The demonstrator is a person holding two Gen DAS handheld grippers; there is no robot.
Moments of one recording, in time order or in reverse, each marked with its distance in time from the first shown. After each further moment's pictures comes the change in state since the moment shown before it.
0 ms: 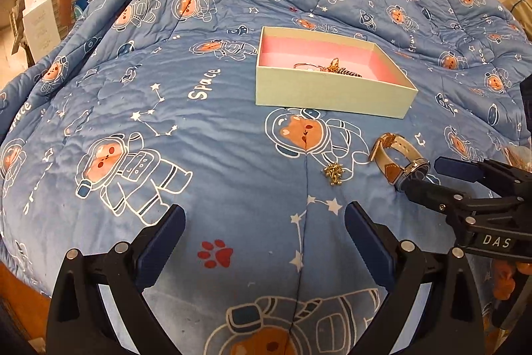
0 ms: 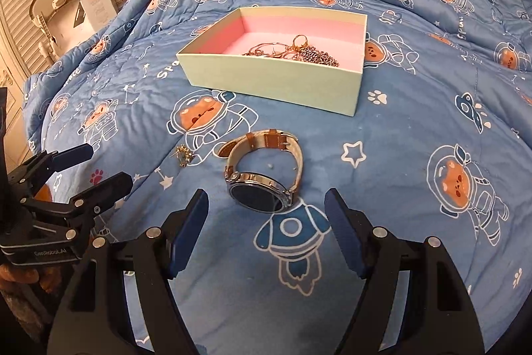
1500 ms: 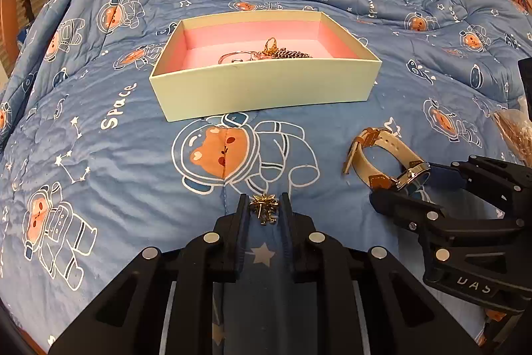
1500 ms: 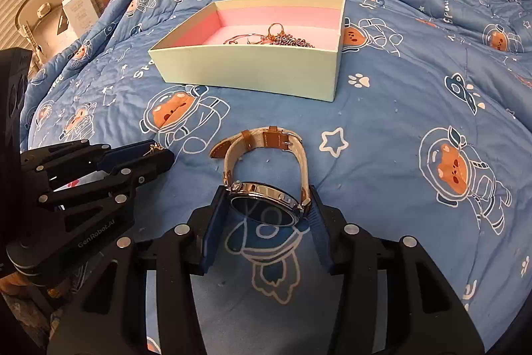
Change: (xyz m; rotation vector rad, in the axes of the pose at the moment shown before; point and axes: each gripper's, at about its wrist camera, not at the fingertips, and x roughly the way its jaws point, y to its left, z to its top) left arm 0.048 -0.057 0.023 0.170 0.059 -0.106; right arm 0.011 -0.017 -0.006 0.050 0.002 -0.047
